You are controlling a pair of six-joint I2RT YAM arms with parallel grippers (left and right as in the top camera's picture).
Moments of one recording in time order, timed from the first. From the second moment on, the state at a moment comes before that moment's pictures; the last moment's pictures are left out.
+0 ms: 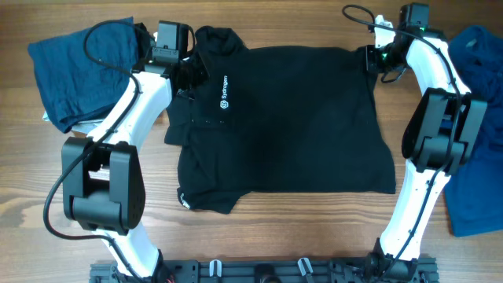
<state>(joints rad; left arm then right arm) -0.18 1.92 1.42 -0.49 0.07 -0.57 -0.16 2.39 1.94 -0.78 -0.33 -0.24</state>
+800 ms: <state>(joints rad) -0.18 1.92 1.42 -0.49 0.07 -0.57 -0.15 2.40 1.97 -0.76 -0.26 -0.19</state>
